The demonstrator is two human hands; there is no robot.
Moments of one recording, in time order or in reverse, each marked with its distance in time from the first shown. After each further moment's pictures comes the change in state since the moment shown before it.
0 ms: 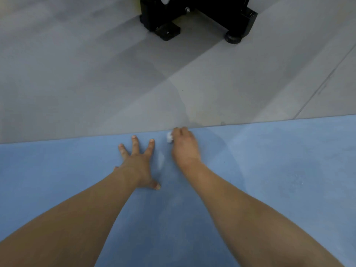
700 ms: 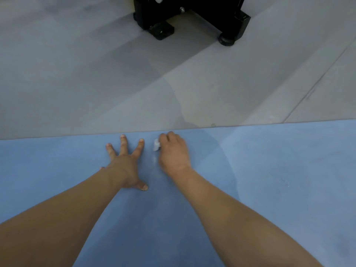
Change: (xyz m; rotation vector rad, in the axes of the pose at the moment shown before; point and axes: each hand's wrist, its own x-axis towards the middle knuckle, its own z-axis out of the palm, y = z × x) left_hand -0.002 0.001 -0.003 -0.017 -0.027 -0.016; right_hand -0.014 0.003 0.002 -0.044 -0.016 -0.093
